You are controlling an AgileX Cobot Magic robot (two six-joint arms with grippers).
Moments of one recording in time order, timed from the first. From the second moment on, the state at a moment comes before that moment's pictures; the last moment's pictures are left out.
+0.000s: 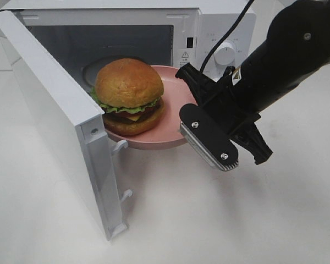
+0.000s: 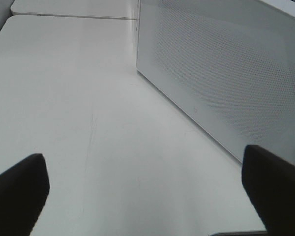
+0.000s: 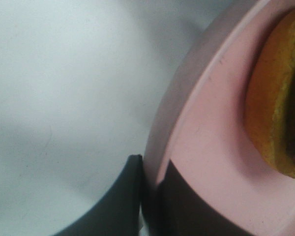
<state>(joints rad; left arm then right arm) 0.05 -0.01 -0.51 -0.16 1.08 0.04 0.61 1.61 -0.95 0.18 0.41 -1.86</state>
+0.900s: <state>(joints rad) 0.05 -0.01 -0.51 -0.16 1.08 0.04 0.61 1.80 -1.23 0.16 0.51 -1.78</state>
